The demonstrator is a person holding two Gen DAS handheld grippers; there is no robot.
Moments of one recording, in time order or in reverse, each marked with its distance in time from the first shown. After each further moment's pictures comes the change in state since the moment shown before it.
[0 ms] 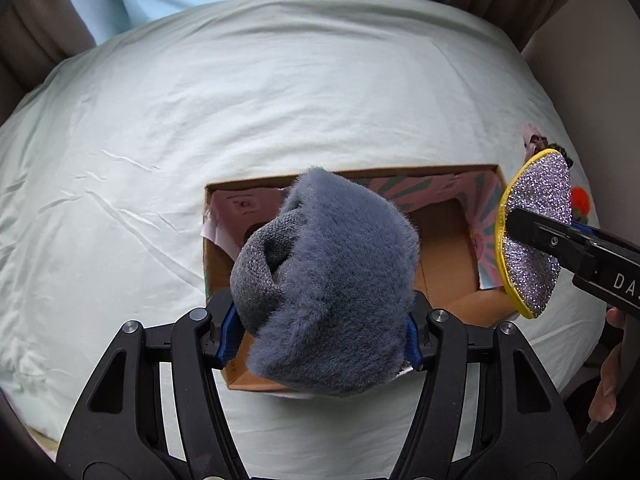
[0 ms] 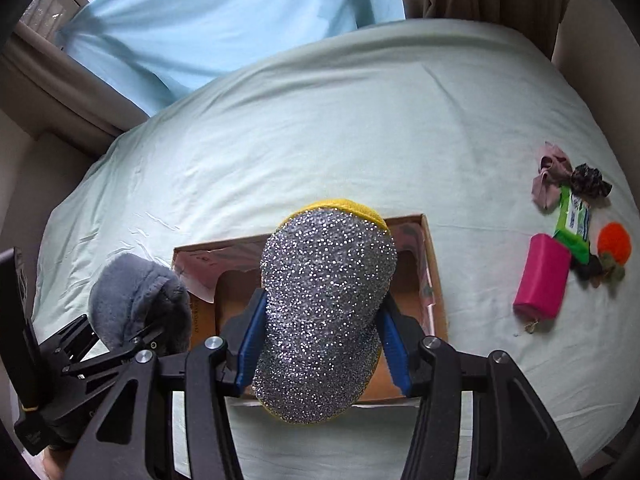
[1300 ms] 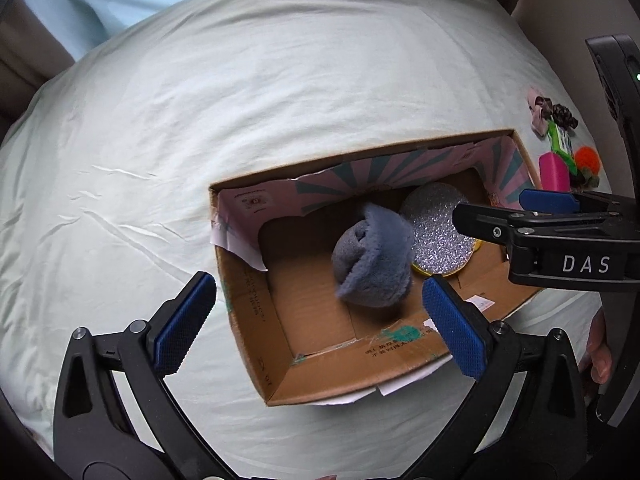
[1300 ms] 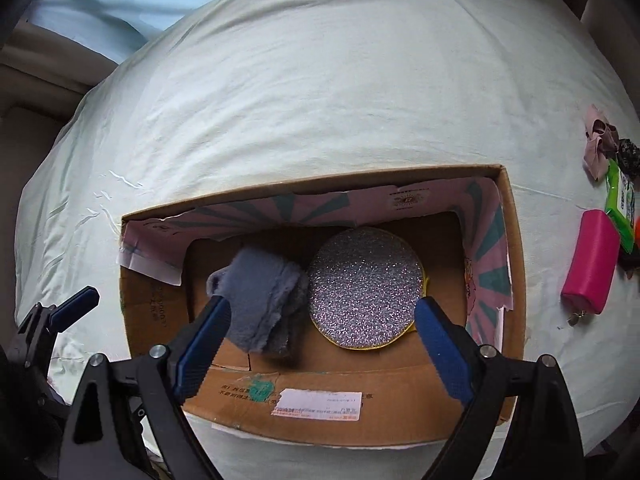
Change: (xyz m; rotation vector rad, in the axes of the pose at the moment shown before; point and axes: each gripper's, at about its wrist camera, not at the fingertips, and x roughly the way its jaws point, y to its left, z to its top) left arm 0.010 0.006 0.009 0.102 0.041 0.013; right arm 0.071 0.016 -0.004 0.004 0.212 -0.067
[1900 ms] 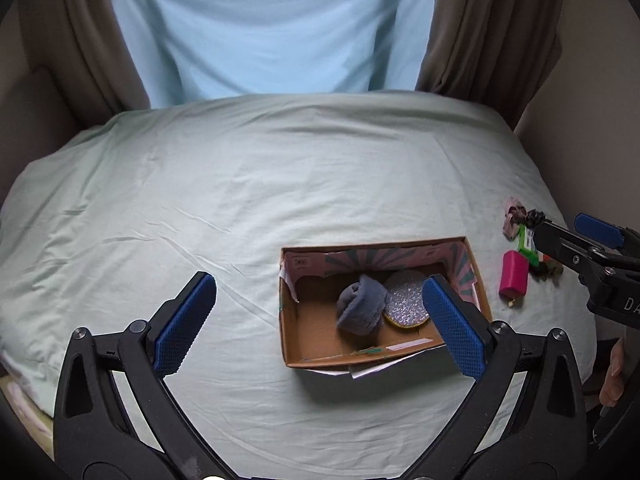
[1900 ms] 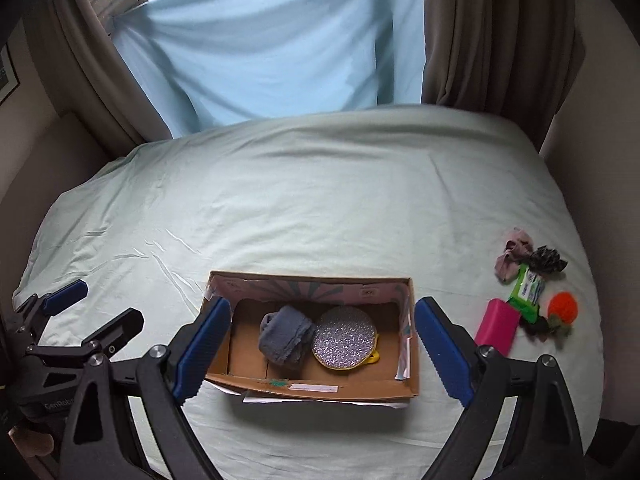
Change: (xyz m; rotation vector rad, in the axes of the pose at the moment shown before) left arm -0.192 0.001 -0.037 -0.168 -0.356 0.077; right arm -0.208 0.045 -0.048 -0.159 -0.433 -0.066
